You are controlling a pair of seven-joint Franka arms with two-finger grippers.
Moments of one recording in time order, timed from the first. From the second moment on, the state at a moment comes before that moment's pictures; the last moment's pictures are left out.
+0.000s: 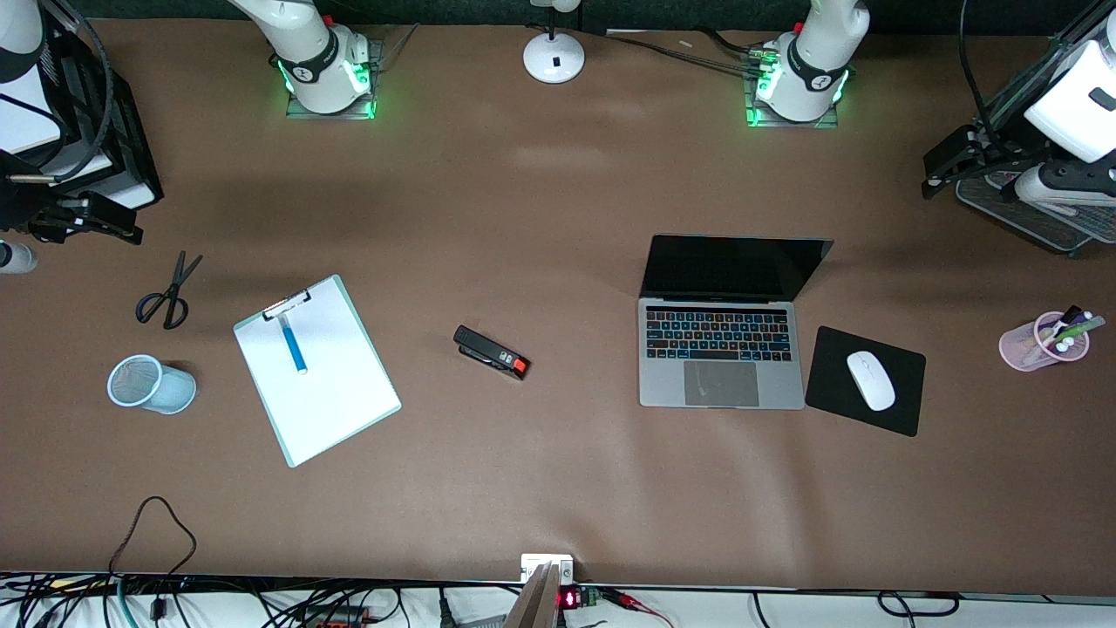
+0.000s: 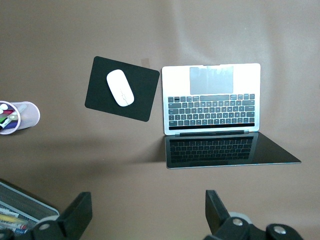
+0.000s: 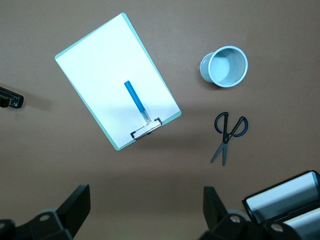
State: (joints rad) left arm 0.10 -0.06 -0.17 -1.60 -0.02 1.54 -0.04; right arm 0.08 0.11 -0.13 -1.53 -0.02 1.57 -0.05
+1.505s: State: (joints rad) left arm 0.06 -0.02 -0.31 -1.83 -0.02 1.51 -0.34; right arm 0.14 0.46 -0.12 -1.54 -0.02 1.91 -0.16
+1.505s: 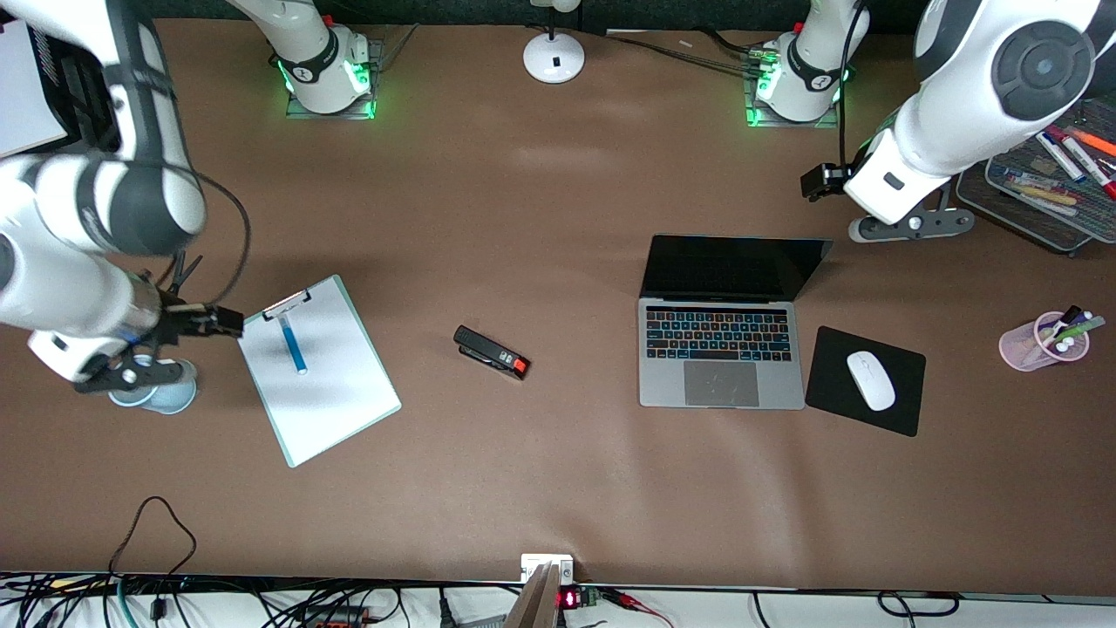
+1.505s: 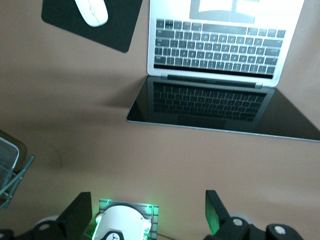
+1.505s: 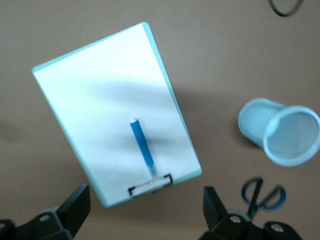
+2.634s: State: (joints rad) left arm 0.06 -0.02 -0.44 -2.20 -0.02 1.95 -0.34; right arm 0.14 0.72 -0.09 -1.54 -0.01 2.09 -0.31
